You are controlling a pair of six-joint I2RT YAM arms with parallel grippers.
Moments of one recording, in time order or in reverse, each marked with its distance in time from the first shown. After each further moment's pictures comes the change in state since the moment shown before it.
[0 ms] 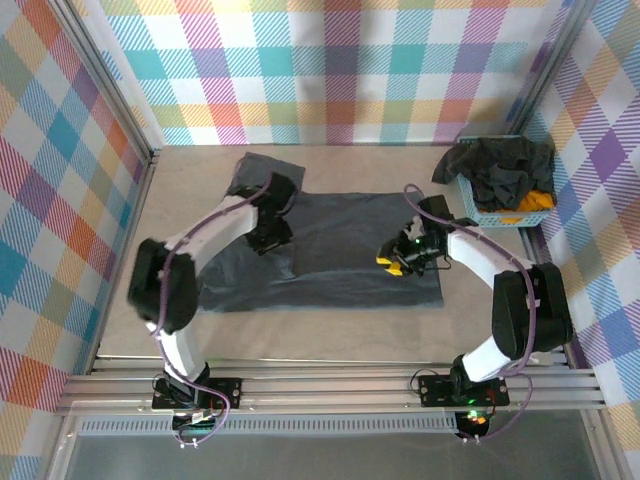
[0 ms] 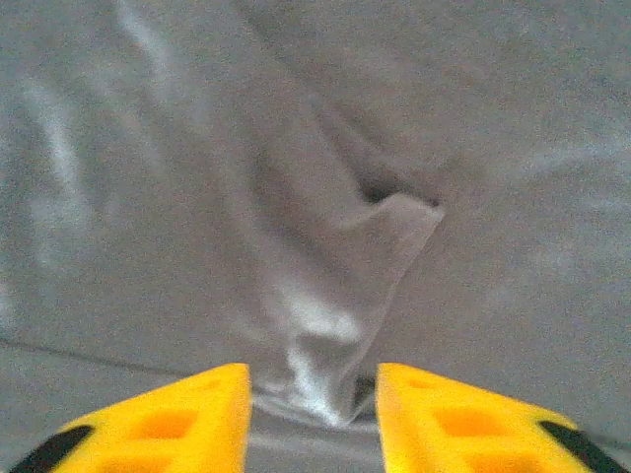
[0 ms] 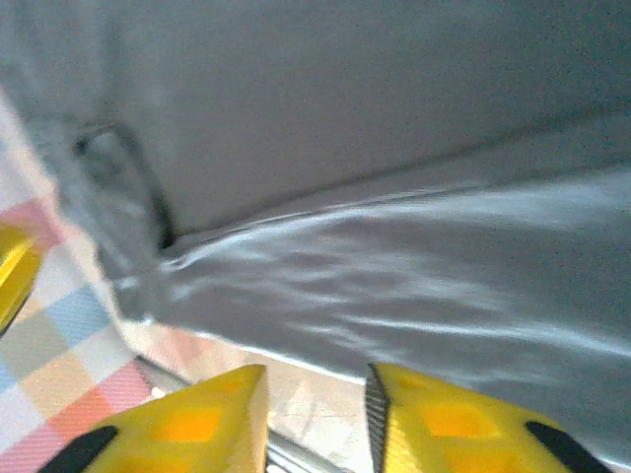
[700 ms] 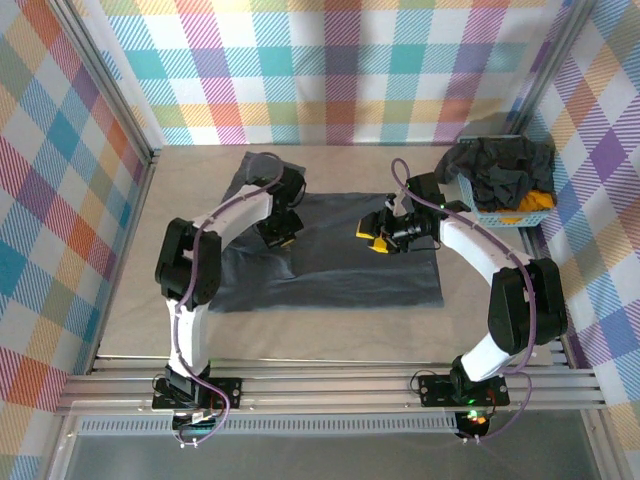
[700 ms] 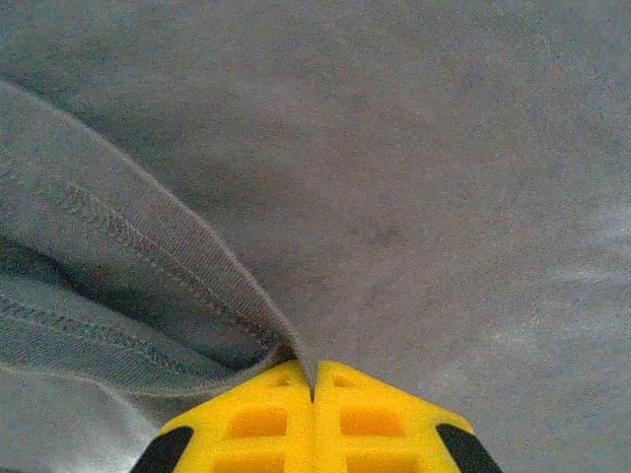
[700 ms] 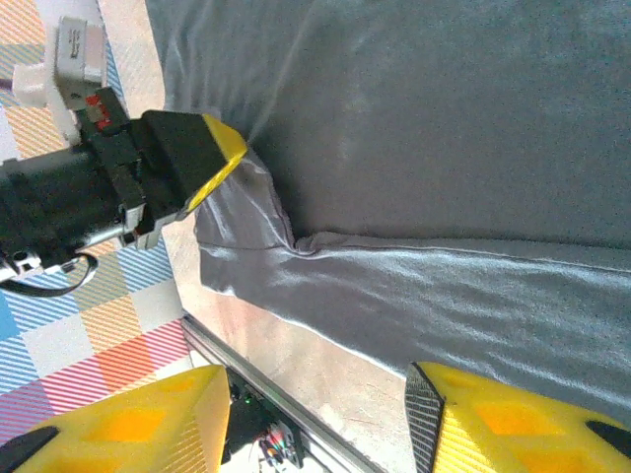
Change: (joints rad) left arm -0.010 0.289 0.253 -0.007 0.055 0.035; right arm 0.089 0.039 0.196 0.068 -0.121 -0.042
